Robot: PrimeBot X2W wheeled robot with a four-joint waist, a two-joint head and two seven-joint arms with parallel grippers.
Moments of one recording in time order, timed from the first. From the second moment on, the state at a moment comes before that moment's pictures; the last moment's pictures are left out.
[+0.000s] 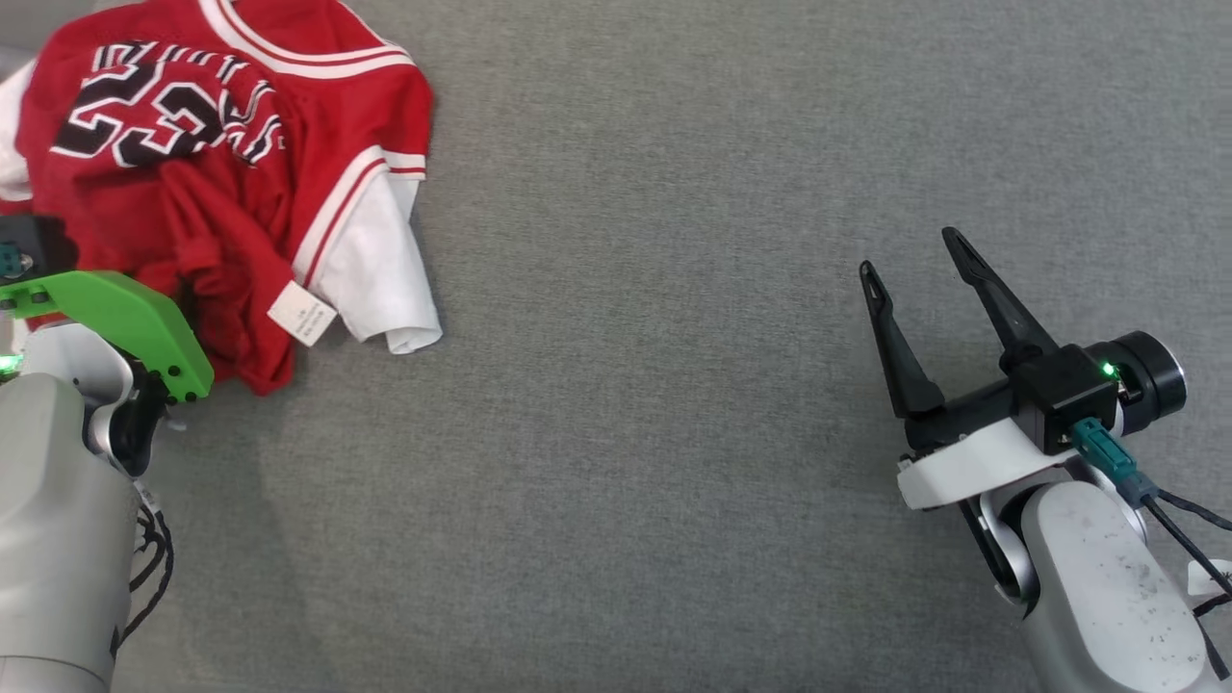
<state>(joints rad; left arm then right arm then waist) -0.81 0.34 -0.21 0.98 -0.57 -0.13 0.16 -0.29 -0.17 0.16 0.12 0.01 0.13 -0.26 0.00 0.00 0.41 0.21</state>
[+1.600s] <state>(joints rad) -0.95 0.40 -0.39 -0.11 -0.82 -0.03 0.41 -0.03 -0.05 0.07 0.13 0.07 0.13 -0.26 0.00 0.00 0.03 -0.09</state>
